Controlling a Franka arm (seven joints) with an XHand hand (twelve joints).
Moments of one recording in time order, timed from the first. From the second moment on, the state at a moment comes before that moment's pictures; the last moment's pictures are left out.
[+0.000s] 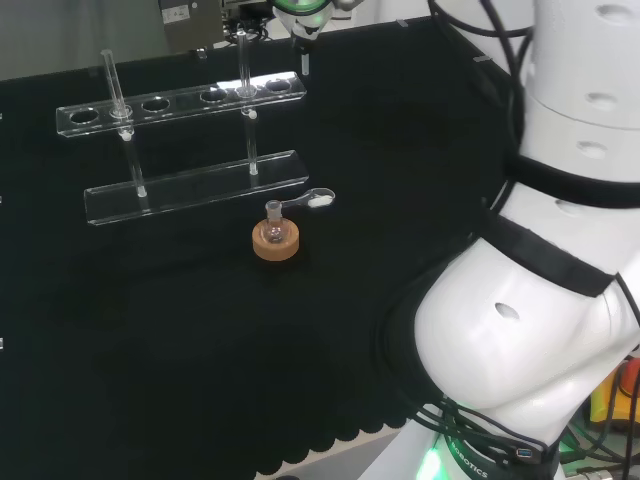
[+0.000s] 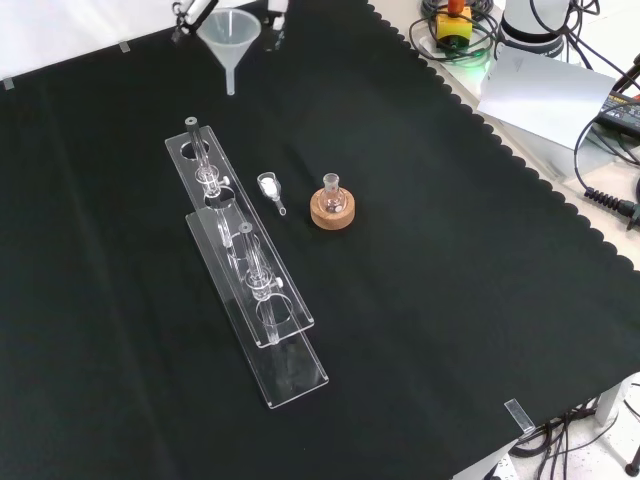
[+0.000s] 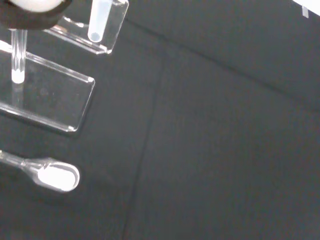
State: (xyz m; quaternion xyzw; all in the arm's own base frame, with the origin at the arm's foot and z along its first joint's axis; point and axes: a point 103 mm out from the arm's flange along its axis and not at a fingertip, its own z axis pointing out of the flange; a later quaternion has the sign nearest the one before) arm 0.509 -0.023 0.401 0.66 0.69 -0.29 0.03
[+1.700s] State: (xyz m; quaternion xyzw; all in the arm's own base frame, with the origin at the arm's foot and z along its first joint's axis) arm 0.410 0.060 0.309 0.62 0.71 -0.32 0.03
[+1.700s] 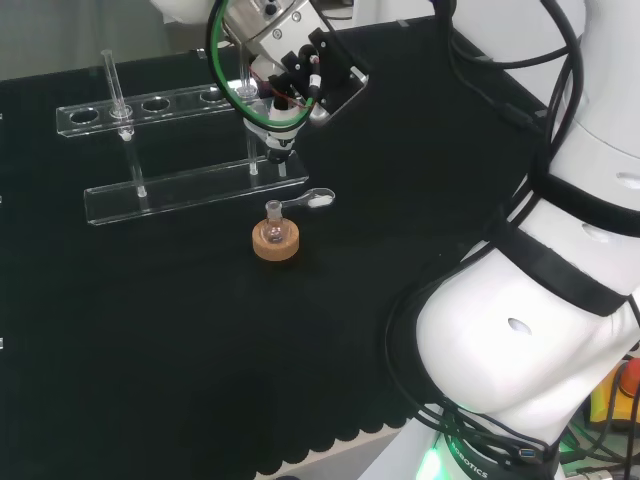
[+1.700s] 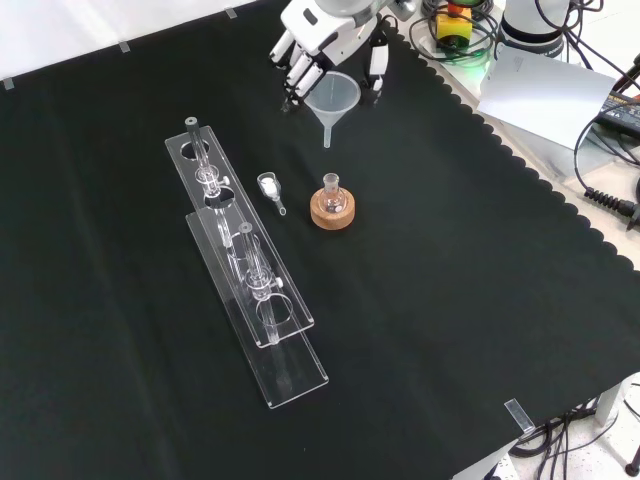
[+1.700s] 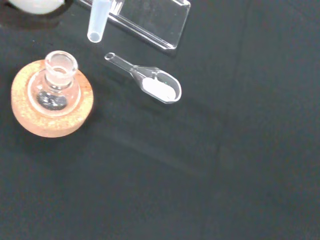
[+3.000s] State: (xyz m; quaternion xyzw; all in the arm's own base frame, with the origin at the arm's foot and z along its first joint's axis) arm 0.410 0.075 0.294 0.62 0.72 -0.31 0.02
